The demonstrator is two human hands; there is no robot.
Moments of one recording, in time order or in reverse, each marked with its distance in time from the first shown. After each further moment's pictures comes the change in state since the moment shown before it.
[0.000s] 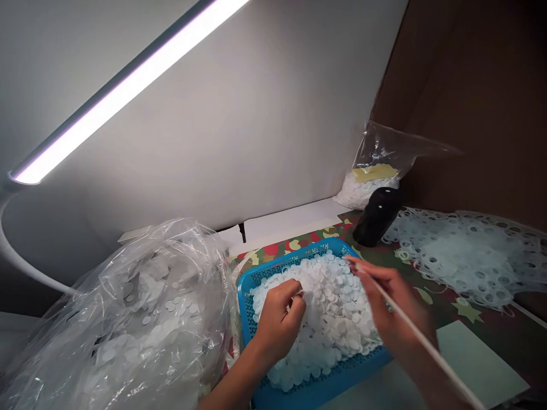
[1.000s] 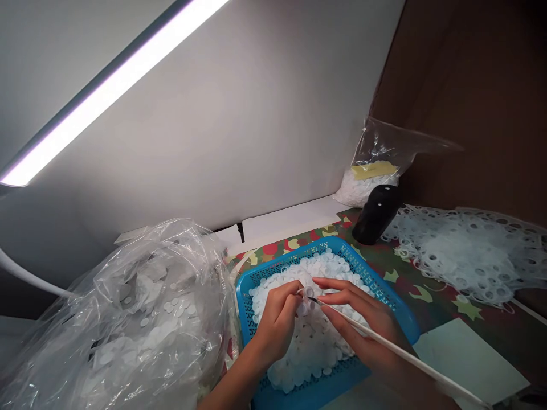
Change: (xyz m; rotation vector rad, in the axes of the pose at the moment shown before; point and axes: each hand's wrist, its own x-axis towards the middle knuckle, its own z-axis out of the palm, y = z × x) left_hand 0.000 0.000 0.000 -0.127 -0.068 -0.073; right_hand -0.007 -0.005 0.007 0.085 -0.402 -0.212
